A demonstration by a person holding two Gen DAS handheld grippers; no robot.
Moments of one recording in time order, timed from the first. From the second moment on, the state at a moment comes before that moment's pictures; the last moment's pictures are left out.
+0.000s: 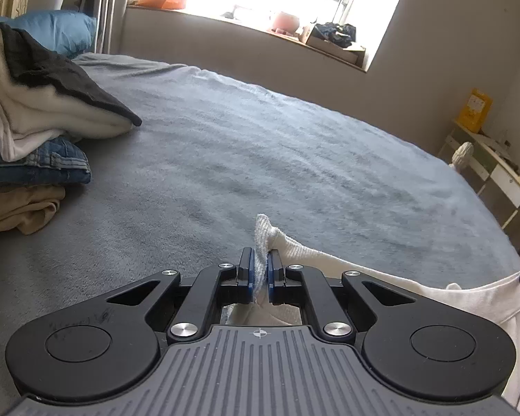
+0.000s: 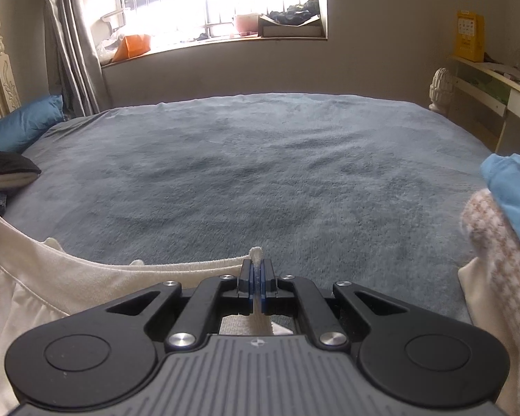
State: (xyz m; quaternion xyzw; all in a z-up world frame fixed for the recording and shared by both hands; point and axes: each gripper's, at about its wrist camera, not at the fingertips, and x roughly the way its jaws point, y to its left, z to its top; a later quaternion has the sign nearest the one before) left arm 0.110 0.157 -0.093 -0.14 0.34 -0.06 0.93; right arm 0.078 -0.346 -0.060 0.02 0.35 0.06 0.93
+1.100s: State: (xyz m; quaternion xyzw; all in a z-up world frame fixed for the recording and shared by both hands) left arm 0.142 0.172 -0.127 -0.16 0.40 -0.01 0.90; right arm 0.123 -0.399 -0.123 0.19 0.41 0.03 0.89
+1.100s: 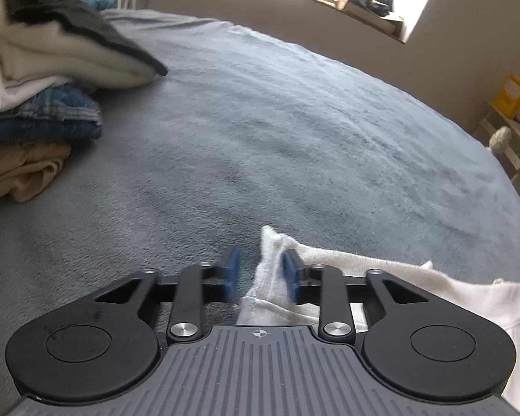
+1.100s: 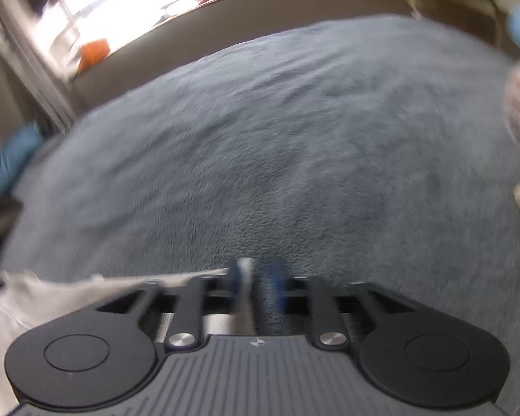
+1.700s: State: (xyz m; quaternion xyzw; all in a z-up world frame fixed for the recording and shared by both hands) left arm -0.008 0.207 -0.084 -0.19 0.48 -0.09 0.85; right arm -0.094 -0.452 -0.080 0.32 0.46 0.11 0.82
